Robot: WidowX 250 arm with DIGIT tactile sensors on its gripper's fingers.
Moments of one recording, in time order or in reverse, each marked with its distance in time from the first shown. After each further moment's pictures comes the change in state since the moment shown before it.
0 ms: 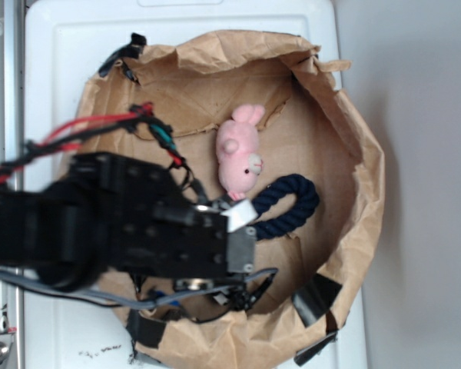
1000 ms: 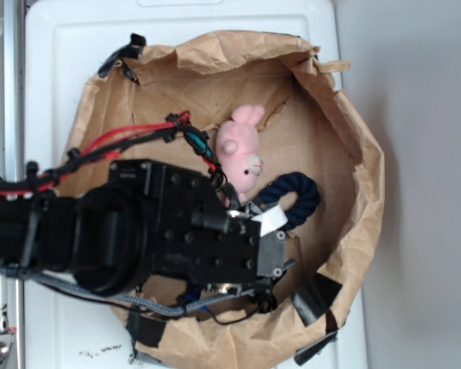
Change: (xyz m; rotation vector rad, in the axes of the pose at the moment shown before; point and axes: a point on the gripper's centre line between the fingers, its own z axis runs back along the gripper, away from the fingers) arm 0.011 -0.007 -0.002 -0.007 -0.033 -0.017
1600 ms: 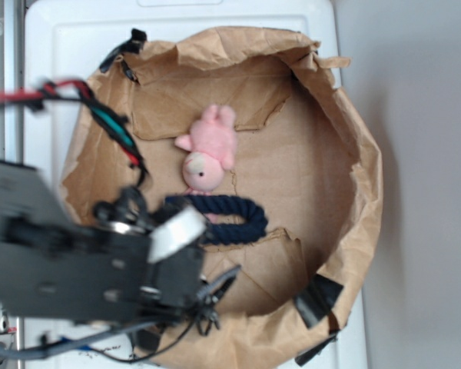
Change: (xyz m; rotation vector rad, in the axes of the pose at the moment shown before) arm -0.039 0.026 0.083 -0.028 -0.048 0.086
